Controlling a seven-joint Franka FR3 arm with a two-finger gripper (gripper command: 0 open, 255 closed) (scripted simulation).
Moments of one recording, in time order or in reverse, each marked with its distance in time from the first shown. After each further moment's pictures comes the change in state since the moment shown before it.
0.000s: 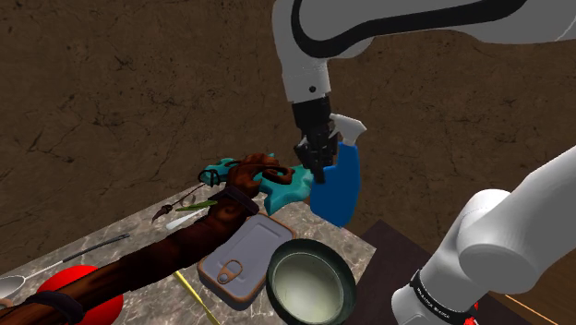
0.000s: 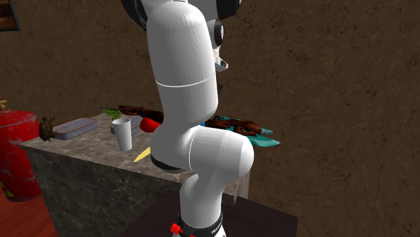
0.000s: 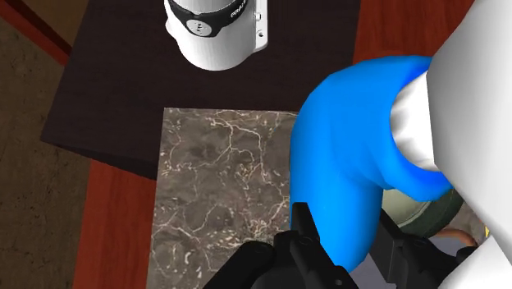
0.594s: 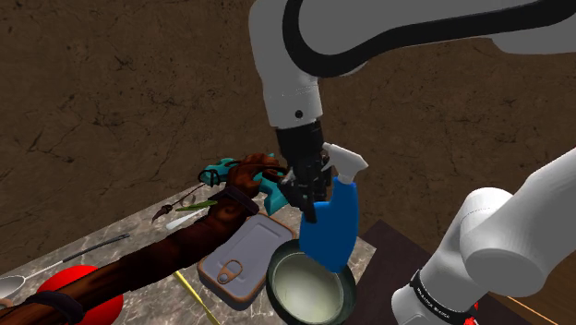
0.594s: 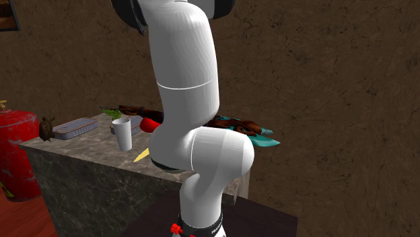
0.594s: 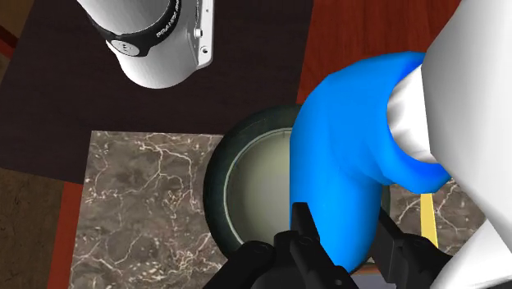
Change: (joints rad) arm 0.088 -0.023 0.124 -0.046 0.127 0.056 0.175
